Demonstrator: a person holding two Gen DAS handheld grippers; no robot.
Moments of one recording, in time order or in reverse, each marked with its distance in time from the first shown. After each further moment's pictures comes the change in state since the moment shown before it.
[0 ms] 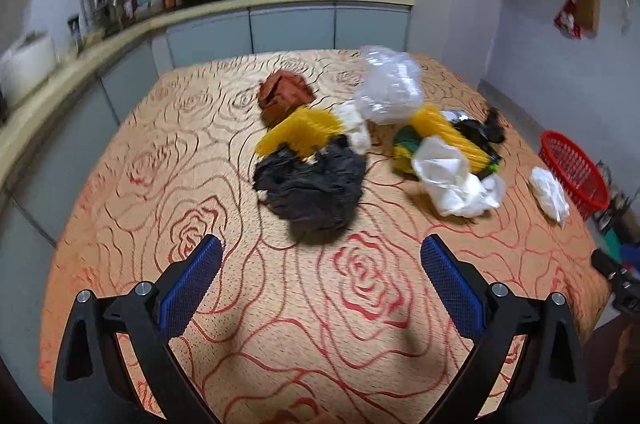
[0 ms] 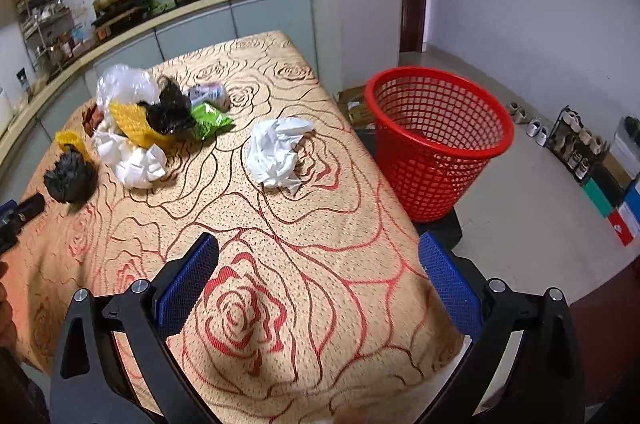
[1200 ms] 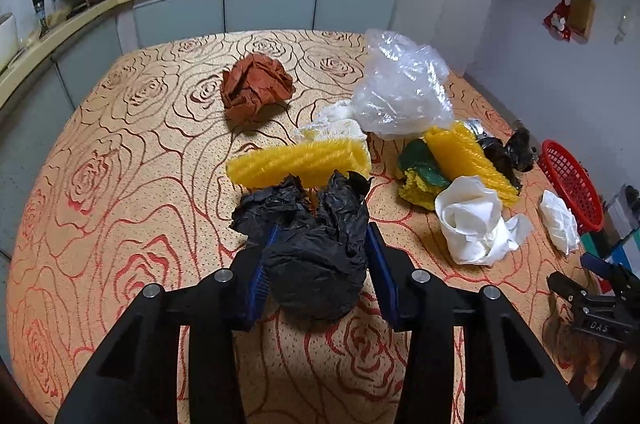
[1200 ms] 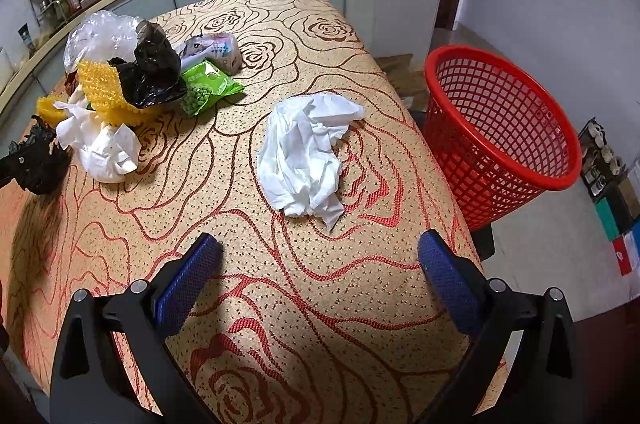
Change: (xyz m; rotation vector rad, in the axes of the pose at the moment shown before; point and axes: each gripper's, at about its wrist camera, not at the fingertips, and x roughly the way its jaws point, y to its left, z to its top) left arm 0.059 0.001 0.036 0.004 0.061 -0.095; right arm 0.073 0.018 0.031 -0.094 0.147 0.054
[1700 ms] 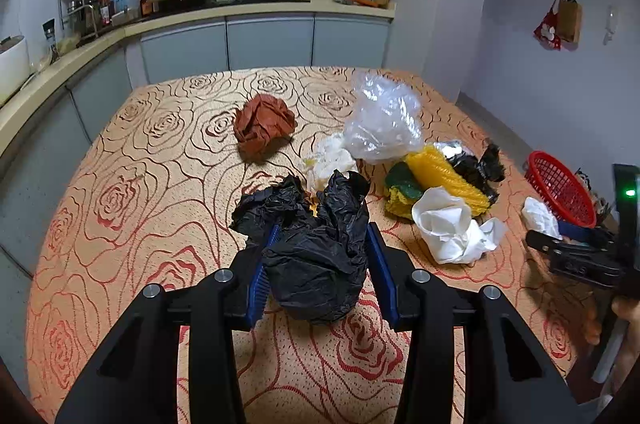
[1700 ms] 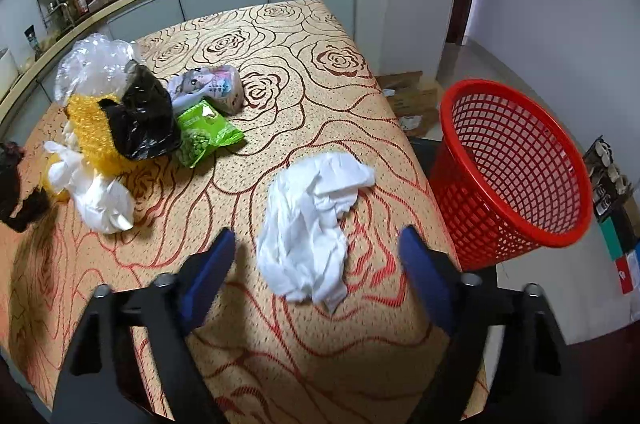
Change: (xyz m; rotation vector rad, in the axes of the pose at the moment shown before) left arm -0.044 -0.002 -0.005 0.028 -0.113 0.008; right arm 0.019 0.000 0.036 -0.027 -0.022 0.016
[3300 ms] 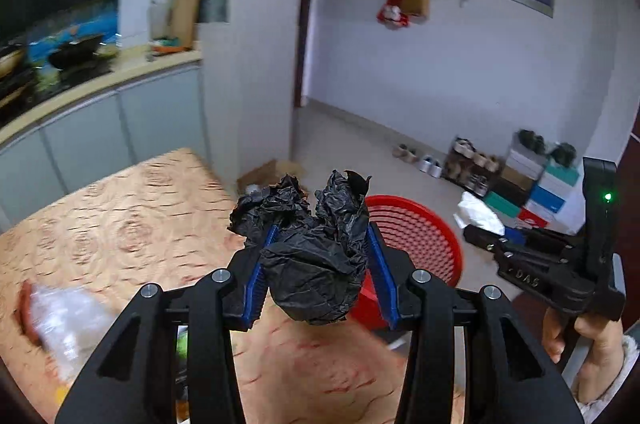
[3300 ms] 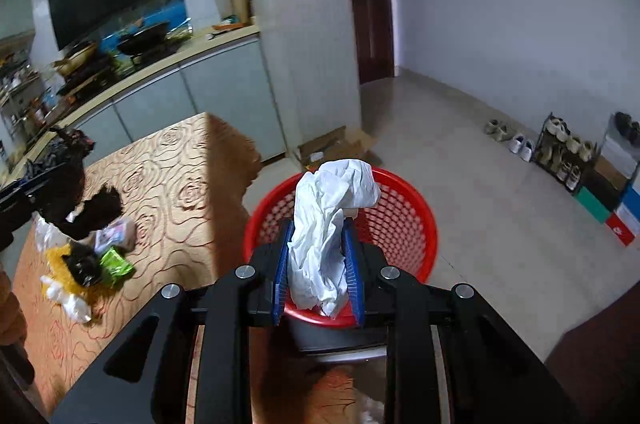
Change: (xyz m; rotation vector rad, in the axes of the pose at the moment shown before) left arm 0.046 -0.268 0.106 0.333 -0.042 -0.473; right arm -0.090 -0.177 0.032 0.255 -0.234 -0.105
